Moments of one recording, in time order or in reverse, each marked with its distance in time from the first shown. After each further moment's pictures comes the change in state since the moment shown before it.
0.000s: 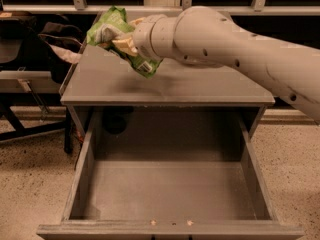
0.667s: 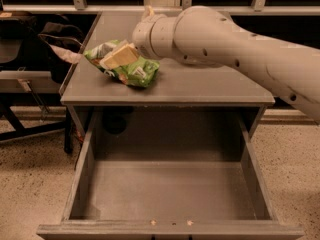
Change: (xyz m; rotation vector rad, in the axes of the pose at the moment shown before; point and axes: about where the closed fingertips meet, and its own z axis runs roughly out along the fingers) arm 0.000 0.000 0.000 0.000 0.000 0.000
